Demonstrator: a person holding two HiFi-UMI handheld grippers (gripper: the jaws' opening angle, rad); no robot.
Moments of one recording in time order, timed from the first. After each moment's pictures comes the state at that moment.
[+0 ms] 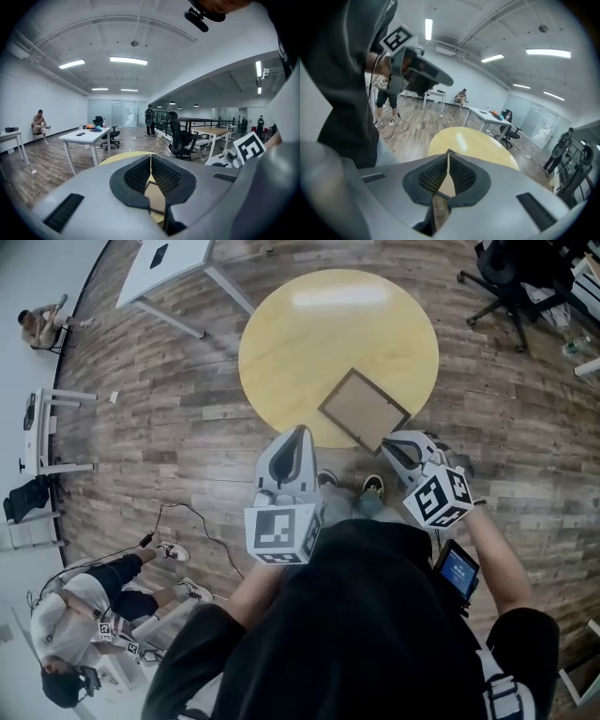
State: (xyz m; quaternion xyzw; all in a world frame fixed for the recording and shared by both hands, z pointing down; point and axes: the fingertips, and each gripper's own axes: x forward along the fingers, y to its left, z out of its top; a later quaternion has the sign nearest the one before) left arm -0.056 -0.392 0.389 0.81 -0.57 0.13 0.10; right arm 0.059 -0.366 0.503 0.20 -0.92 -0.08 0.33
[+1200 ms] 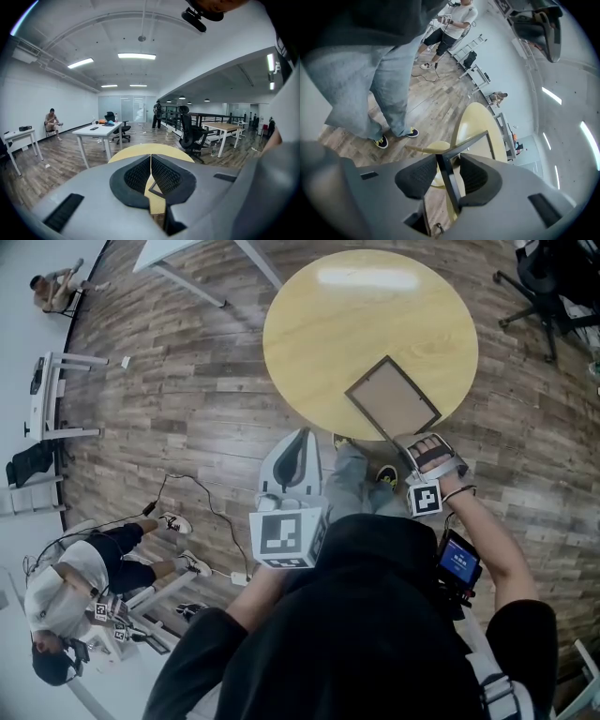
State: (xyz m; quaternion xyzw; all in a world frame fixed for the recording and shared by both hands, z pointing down) left arm -0.120 -0.381 0.424 0.76 -0.62 0.15 0.12; right arm 0.020 -0.346 0.707 0.06 -0.77 -0.40 0.49
